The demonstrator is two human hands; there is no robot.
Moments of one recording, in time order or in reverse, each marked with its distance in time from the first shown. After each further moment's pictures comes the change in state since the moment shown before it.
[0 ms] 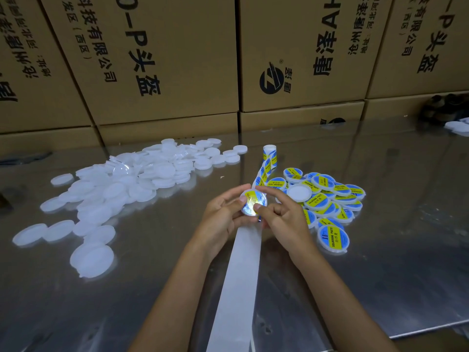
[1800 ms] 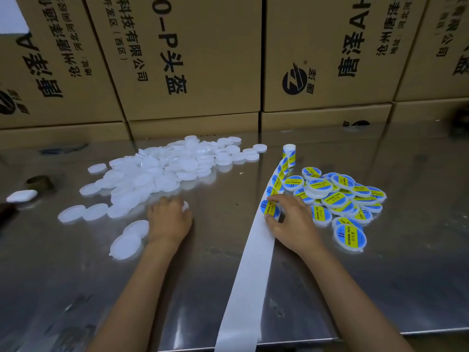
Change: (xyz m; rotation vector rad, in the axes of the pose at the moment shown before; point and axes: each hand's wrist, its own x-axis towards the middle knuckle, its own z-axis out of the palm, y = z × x) left_hand -0.034 0.025 -0.116 1.715 0.616 -0.063; right_hand 0.003 0.020 0.002 -0.779 -0.085 -0.202
